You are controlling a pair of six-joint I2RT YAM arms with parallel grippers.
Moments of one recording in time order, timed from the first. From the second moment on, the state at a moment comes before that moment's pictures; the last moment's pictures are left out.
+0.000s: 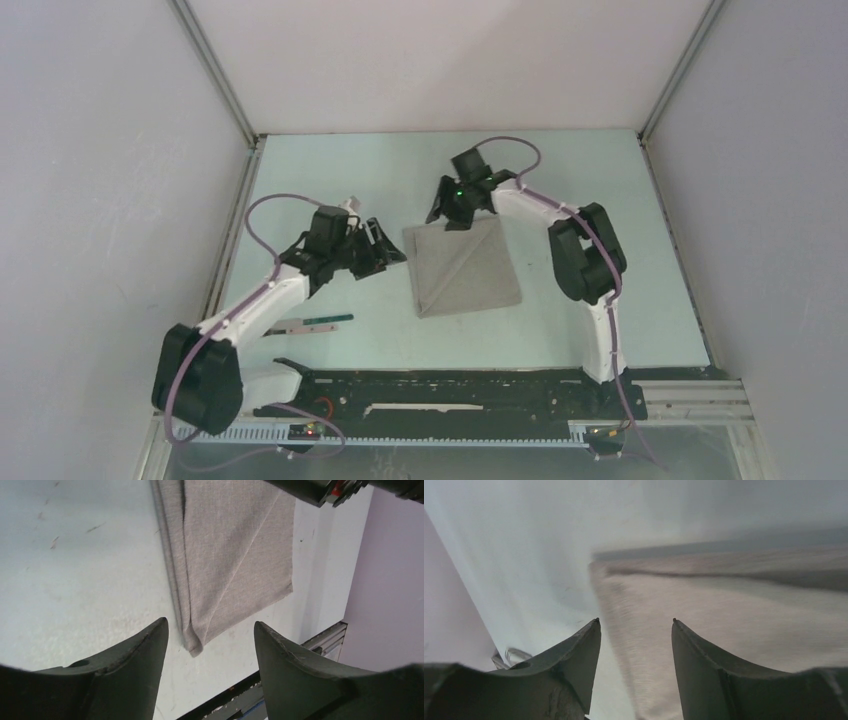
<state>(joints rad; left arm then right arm) -0.38 1.25 0.75 -0.24 0.32 -0.76 0.49 2.12 1.64 -0.46 -0.24 0.77</state>
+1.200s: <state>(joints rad) -0.34 1.01 0.60 -0.36 0.32 -0.74 0.74 2.37 2.06 -0.70 0.15 0.63</state>
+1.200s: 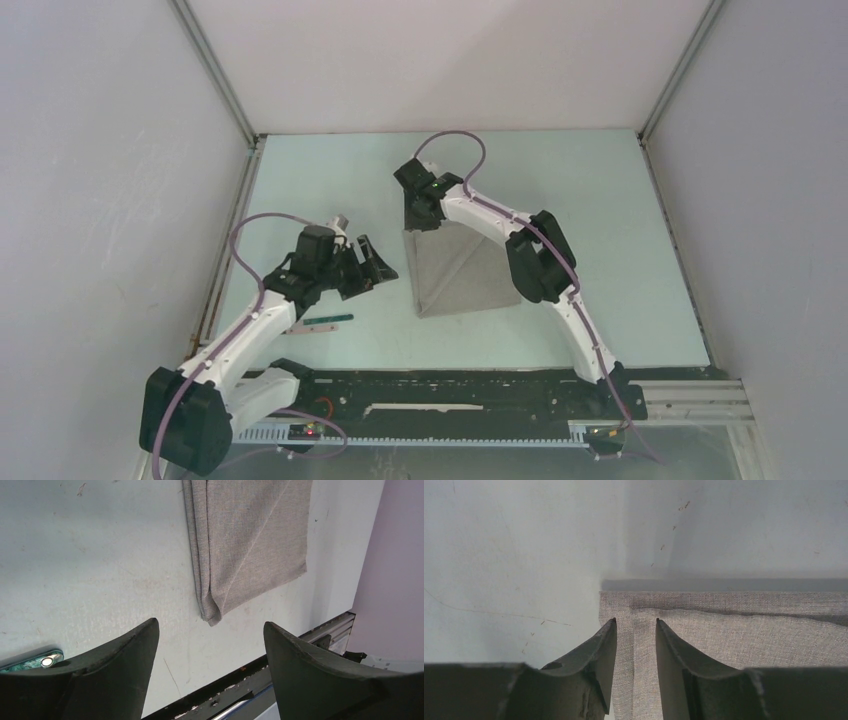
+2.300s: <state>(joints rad) -0.34 0.99 0.58 -0.35 0.33 -0.74 0.76 2.46 2.16 -0.75 0.21 0.60</state>
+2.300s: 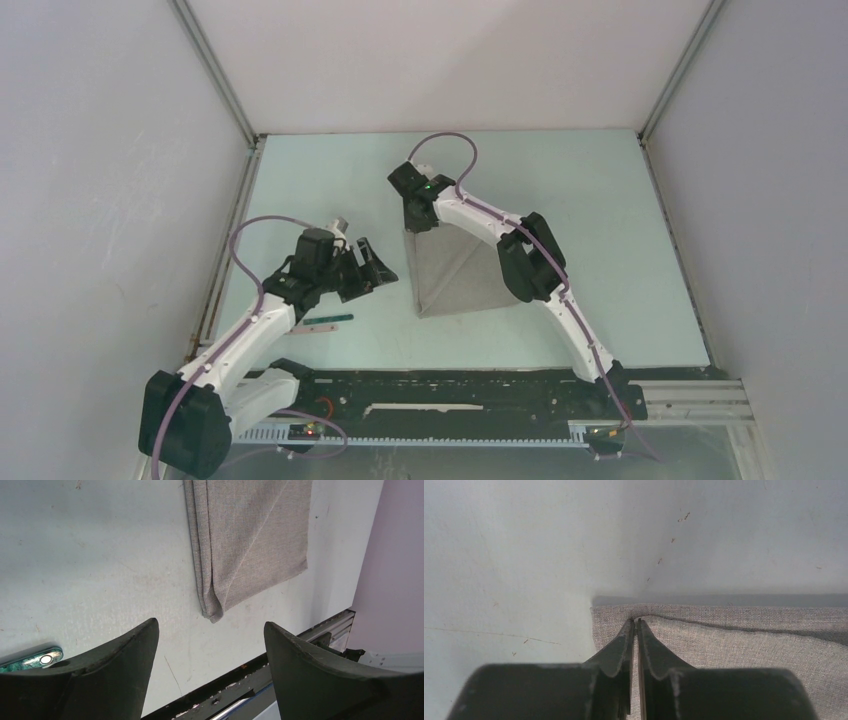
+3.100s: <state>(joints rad) -0.34 0.99 0.58 -0.34 0.34 -0.74 0.76 2.41 2.10 -0.65 0.13 0.57</state>
